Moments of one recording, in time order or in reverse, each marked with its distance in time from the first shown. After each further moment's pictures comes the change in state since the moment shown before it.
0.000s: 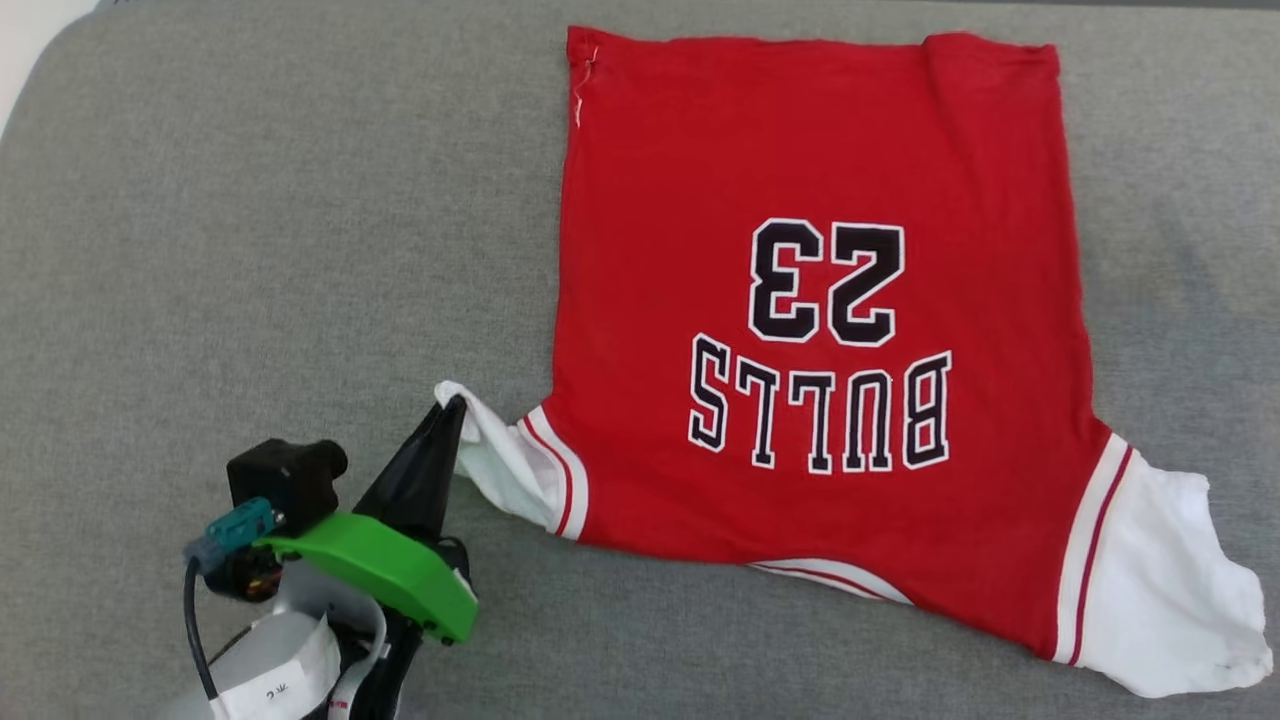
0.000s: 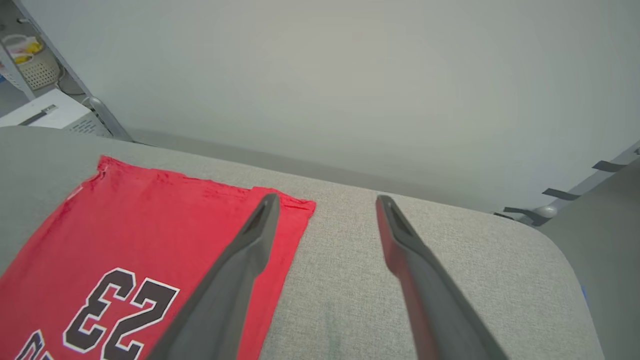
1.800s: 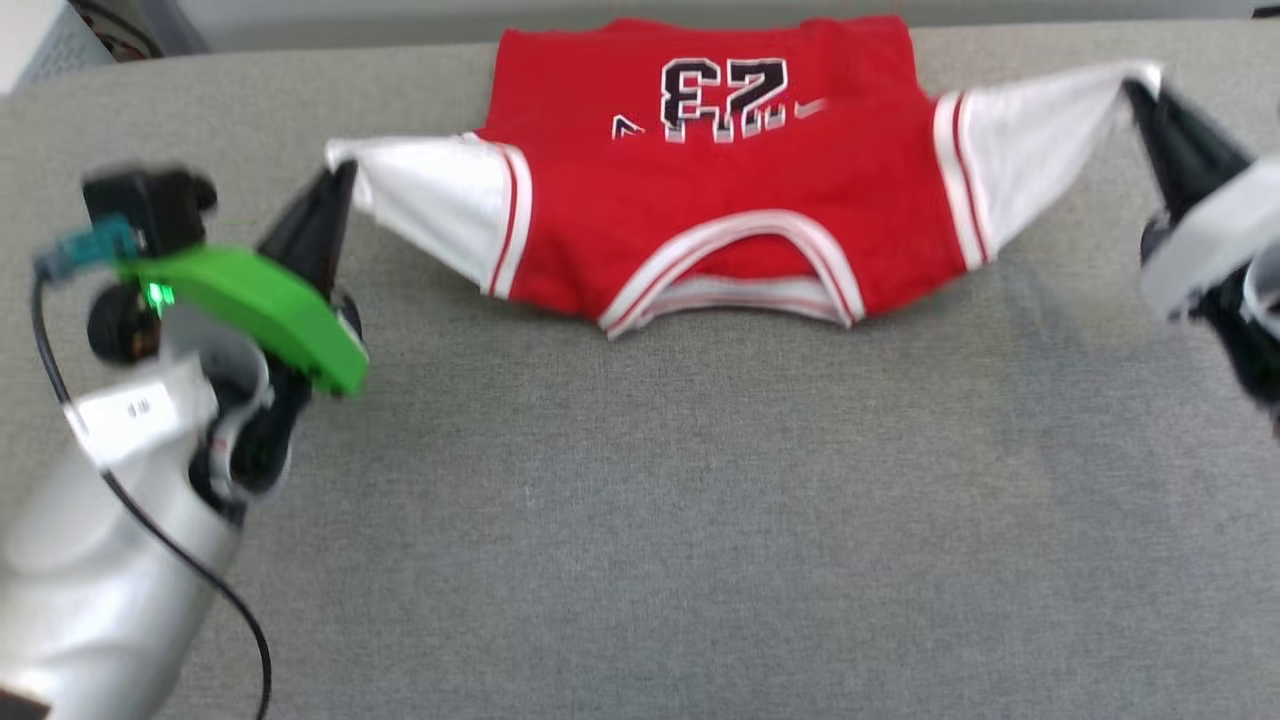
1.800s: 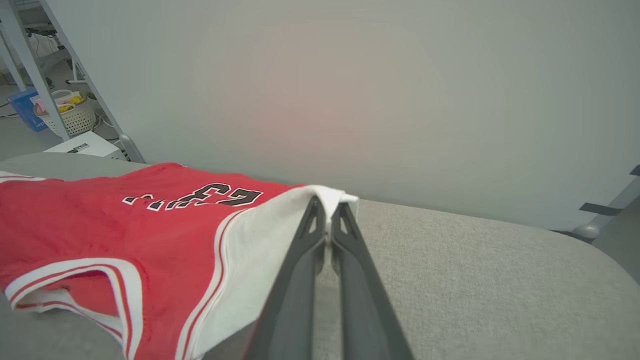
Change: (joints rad) left arm -0.442 -0.021 0.074 0.391 -0.079 -0.234 0.109; right arm -0.114 0.049 0.521 0.478 0.189 0.000 -0.712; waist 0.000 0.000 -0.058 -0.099
